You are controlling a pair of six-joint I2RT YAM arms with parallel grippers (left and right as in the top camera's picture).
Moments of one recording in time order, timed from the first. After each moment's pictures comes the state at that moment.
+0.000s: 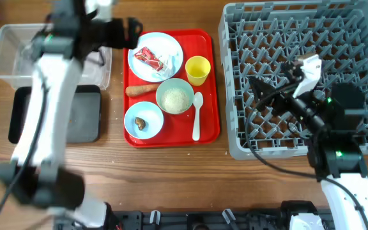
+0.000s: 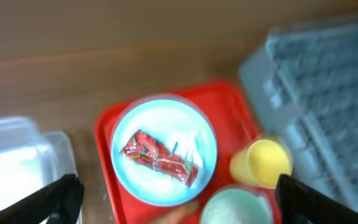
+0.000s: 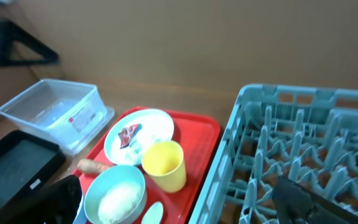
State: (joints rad) left arm -0.07 1.73 1.72 -0.79 0.31 0.05; right arm -0.01 0.94 0.75 -0.12 -0.54 0.06
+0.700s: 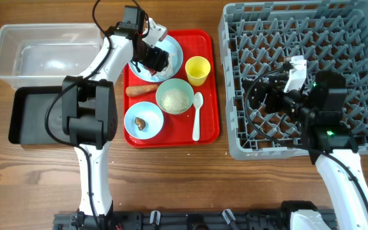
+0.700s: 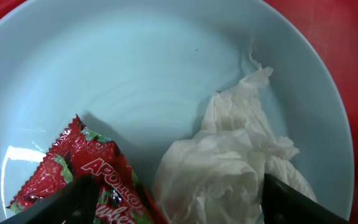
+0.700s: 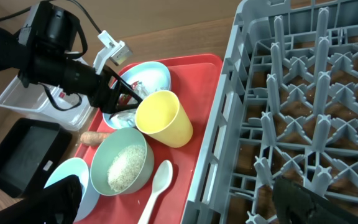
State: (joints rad) left arm -0.19 2.35 1.86 -0.71 0.26 0.30; right arm -0.01 1.11 0.76 -0.21 -0.56 0.17
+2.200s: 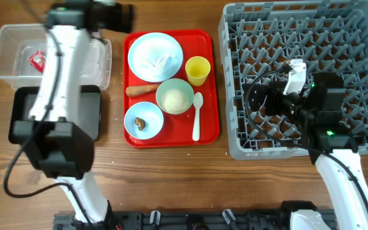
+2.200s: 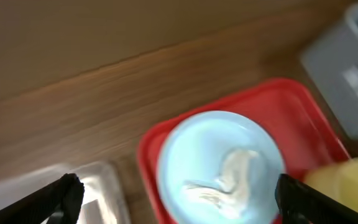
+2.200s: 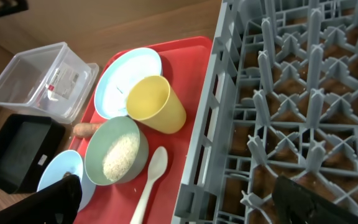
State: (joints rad) left arm -0.10 2.00 1.98 -0.82 0.14 0.21; right arm -0.01 1.12 0.76 -0.28 -0.53 0.18
